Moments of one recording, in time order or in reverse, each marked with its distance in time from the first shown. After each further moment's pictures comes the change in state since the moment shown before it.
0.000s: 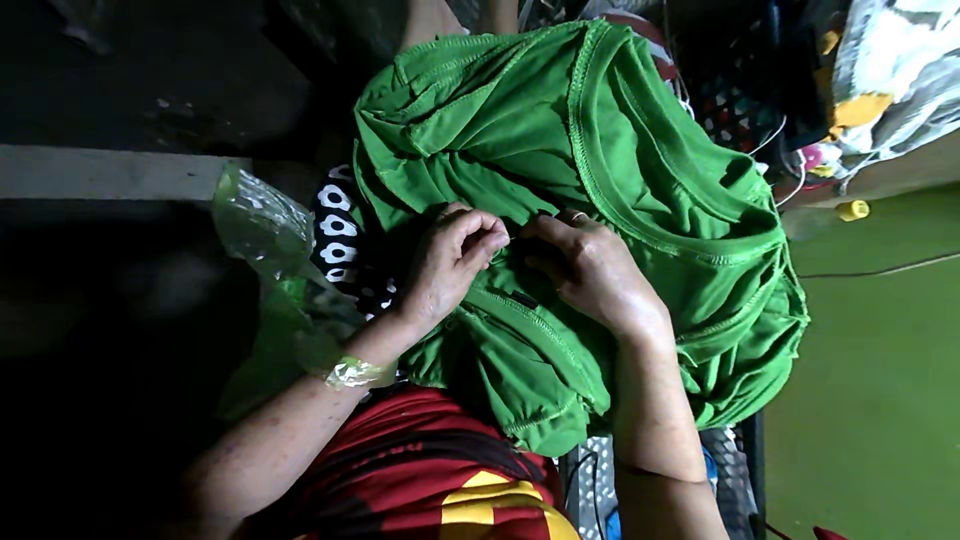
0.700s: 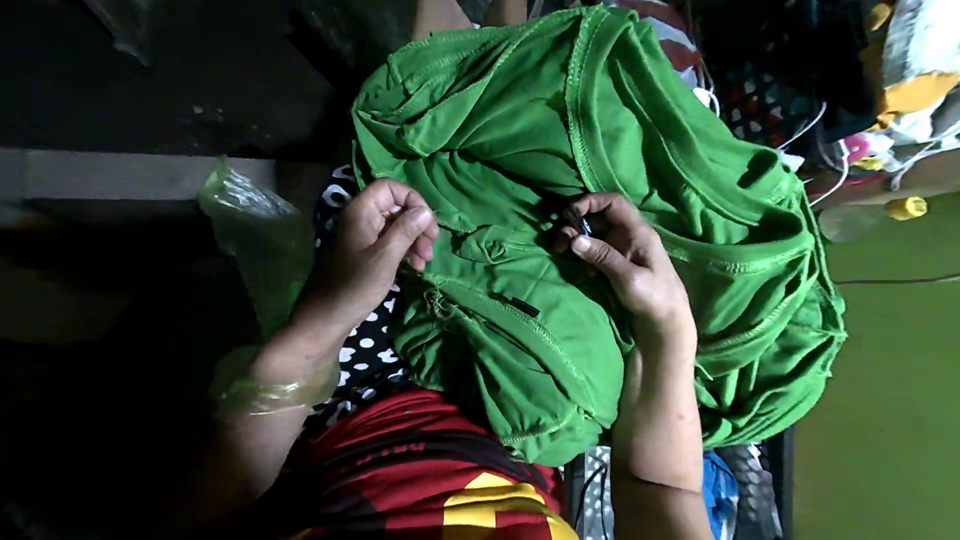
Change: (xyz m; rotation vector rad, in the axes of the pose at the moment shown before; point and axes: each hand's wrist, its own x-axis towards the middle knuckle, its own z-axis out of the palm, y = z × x) left_hand -0.006 0.016 -0.059 -0.123 0.029 -0.136; right_hand -0.015 0.052 0.012 0.844 0.090 0.047
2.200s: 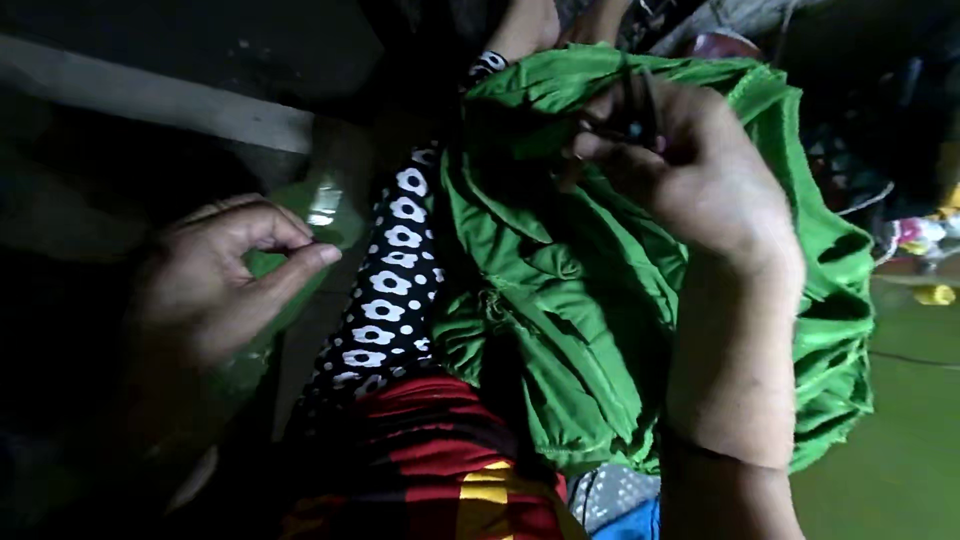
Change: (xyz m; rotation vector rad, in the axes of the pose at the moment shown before) left_hand -0.085 0.009 -0.125 0.675 0.209 -0.040; right_hand 0.125 -0.092 0.033 -0.376 -0.337 -0.143
